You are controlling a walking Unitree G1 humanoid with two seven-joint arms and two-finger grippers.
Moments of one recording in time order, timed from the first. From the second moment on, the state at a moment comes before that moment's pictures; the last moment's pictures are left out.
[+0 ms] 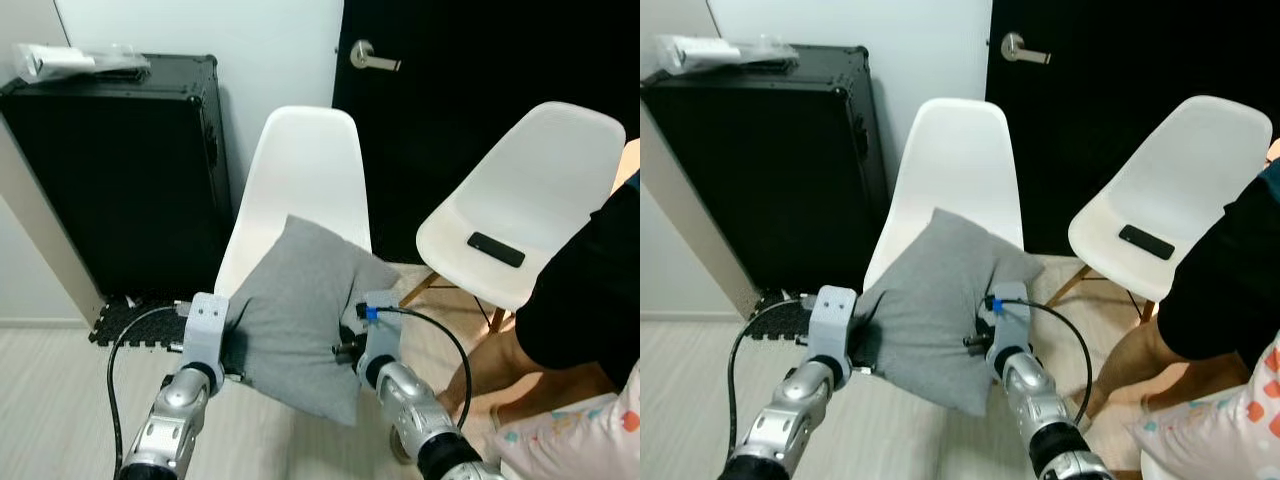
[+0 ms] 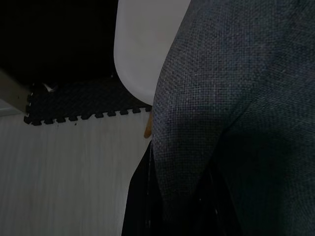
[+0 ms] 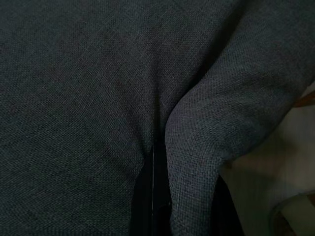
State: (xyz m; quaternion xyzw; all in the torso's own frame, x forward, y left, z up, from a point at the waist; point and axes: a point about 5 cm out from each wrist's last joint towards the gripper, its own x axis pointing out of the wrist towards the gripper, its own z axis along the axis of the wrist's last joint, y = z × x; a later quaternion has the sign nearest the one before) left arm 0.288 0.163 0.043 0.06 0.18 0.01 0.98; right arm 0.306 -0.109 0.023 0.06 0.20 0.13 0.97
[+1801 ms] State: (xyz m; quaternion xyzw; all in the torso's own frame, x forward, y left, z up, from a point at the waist) left arm 0.314 0.158 0.054 0.06 0.16 0.00 0.98; right arm 0.316 -0.097 0.031 0.04 0.20 0.17 0.96
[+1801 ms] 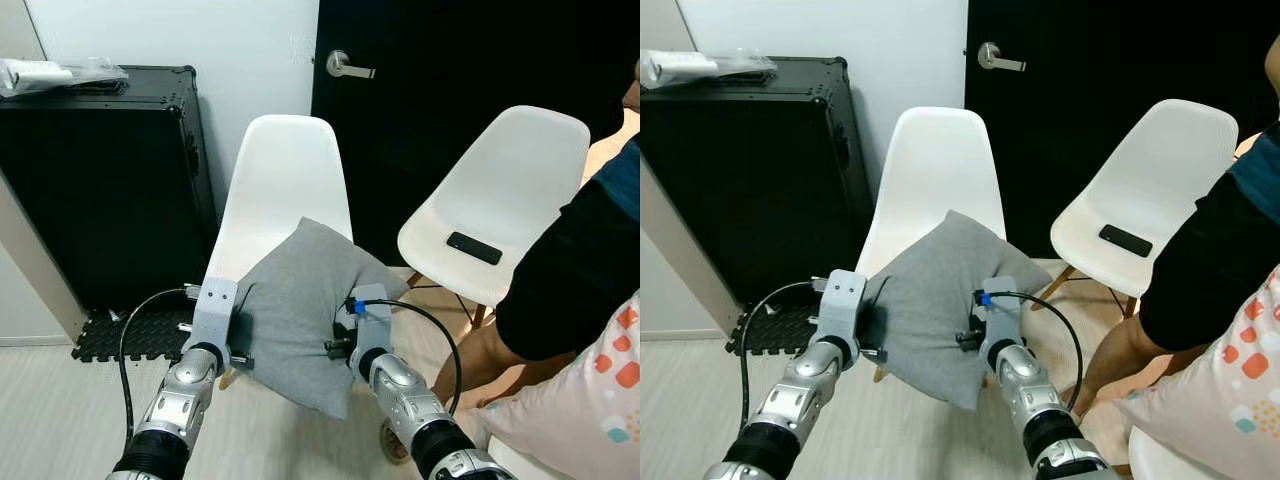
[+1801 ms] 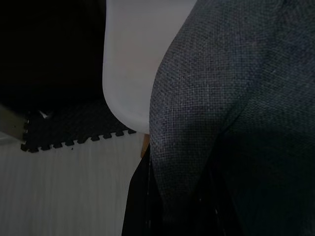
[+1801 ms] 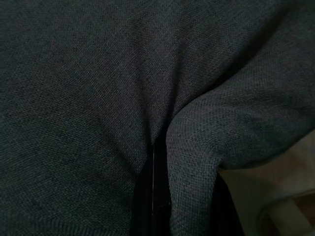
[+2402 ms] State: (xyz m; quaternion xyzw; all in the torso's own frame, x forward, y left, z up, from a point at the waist) left arm 0.316 0.162 0.051 0.00 0.18 0.03 0.98; right arm 0.324 -0.101 0.038 0.22 0.22 0.11 0.95
